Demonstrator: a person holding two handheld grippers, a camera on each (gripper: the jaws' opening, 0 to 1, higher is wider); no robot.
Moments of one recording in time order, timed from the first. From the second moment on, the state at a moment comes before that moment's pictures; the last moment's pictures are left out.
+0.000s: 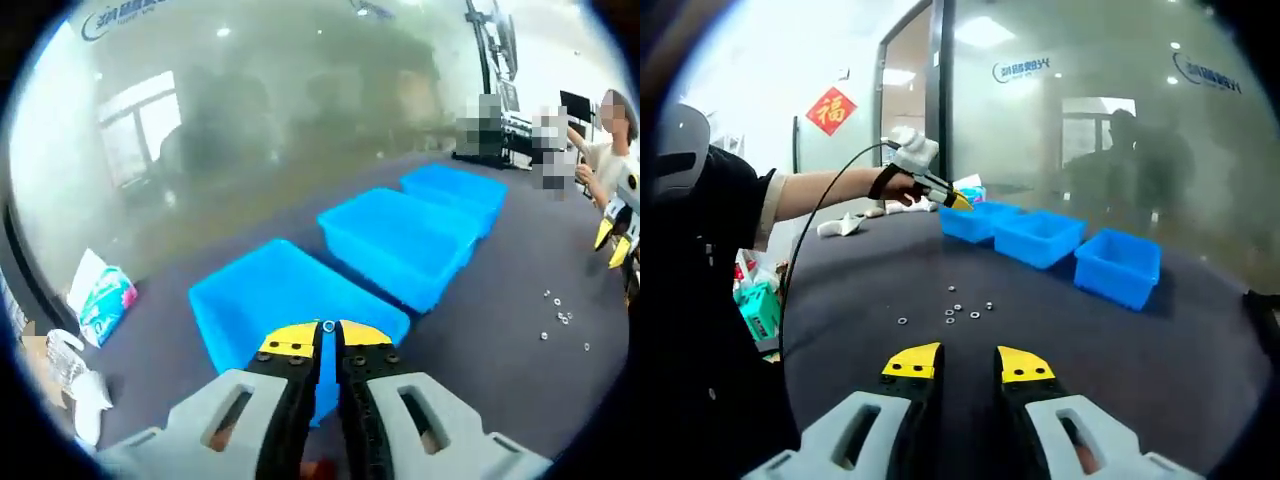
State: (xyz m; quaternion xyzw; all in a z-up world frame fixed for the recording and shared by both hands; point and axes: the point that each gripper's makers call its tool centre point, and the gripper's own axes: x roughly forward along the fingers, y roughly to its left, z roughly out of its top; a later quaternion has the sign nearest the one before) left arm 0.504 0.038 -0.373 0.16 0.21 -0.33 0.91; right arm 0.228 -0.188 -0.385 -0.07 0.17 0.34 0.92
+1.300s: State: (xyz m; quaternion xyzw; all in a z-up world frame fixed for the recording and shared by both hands) left arm 0.403 0.045 -0.358 0.11 0.19 -0.37 0.90; right arm 0.213 -0.184 -0.375 -0.07 0.16 0.34 0.93
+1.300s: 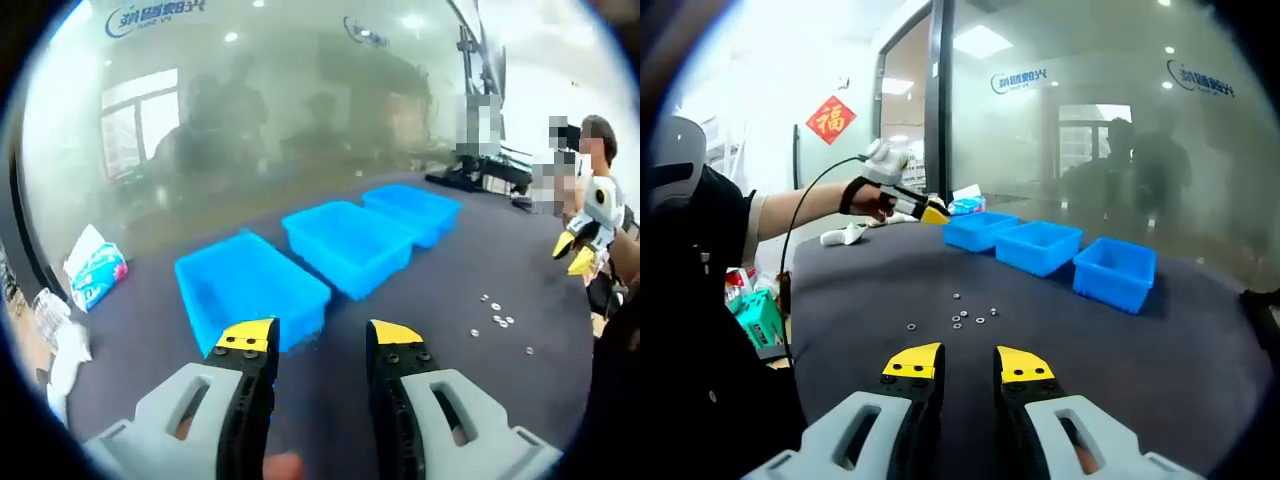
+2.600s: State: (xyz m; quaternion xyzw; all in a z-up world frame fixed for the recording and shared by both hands) left arm 0.285 -0.002 -0.381 0.15 0.20 -0.52 0.82; right arm 0.212 -0.204 -0.372 -0.07 0.15 0.32 0.93
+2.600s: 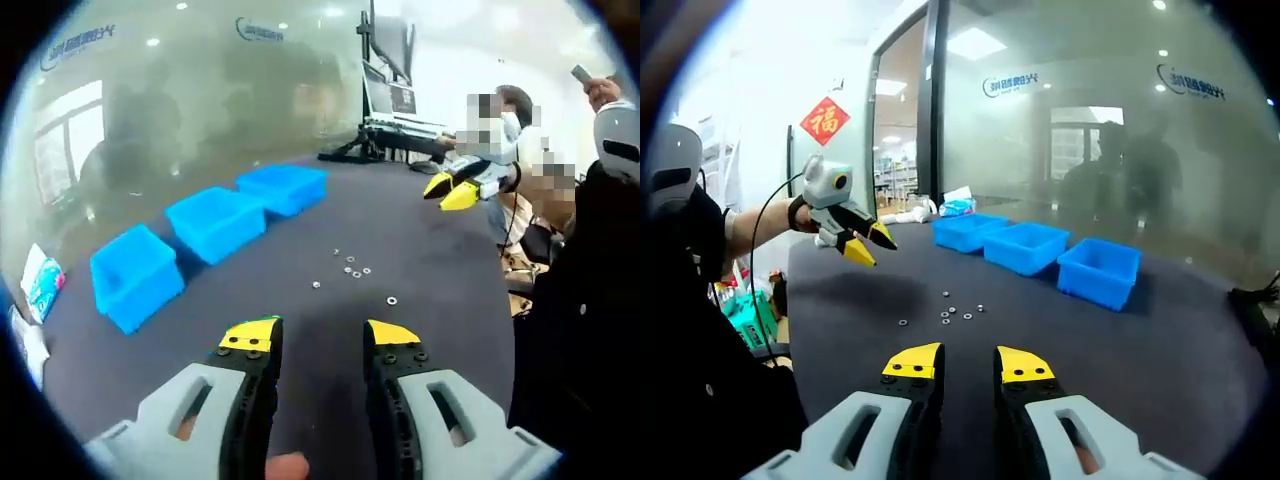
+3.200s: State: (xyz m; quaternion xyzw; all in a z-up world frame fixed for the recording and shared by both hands) left arm 0.278 -0.036 -0.394 0.22 0.24 -0.57 0.76; right arm 0.201 -0.208 -0.393 -0.11 0.20 0.34 0.91
